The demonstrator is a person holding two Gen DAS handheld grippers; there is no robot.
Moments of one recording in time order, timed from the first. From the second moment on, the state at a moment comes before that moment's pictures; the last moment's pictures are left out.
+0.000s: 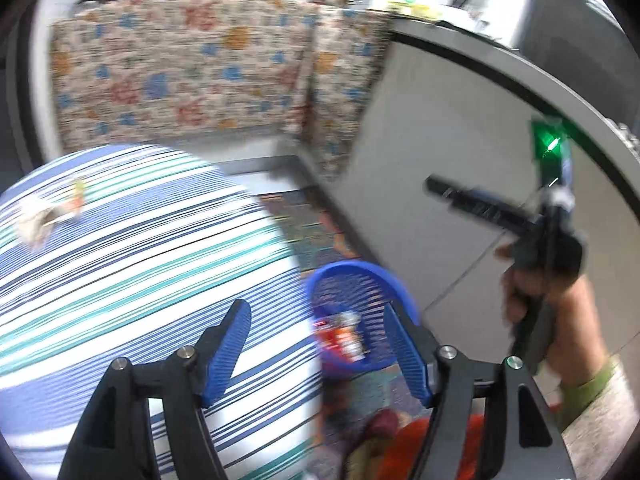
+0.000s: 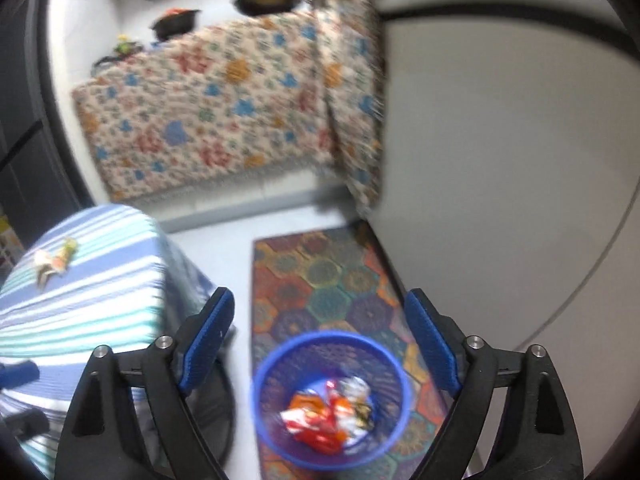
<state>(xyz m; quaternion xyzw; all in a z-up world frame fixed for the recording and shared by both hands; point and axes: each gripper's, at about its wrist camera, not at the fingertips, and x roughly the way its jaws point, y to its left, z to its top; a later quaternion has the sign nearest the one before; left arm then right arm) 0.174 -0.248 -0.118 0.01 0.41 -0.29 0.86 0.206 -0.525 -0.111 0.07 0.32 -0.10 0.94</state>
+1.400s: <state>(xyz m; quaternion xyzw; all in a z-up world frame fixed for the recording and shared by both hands) 0.357 0.027 -0.190 -0.01 0.46 -0.05 0.89 0.256 -0.222 -0.214 -0.13 0.44 0.21 0.86</state>
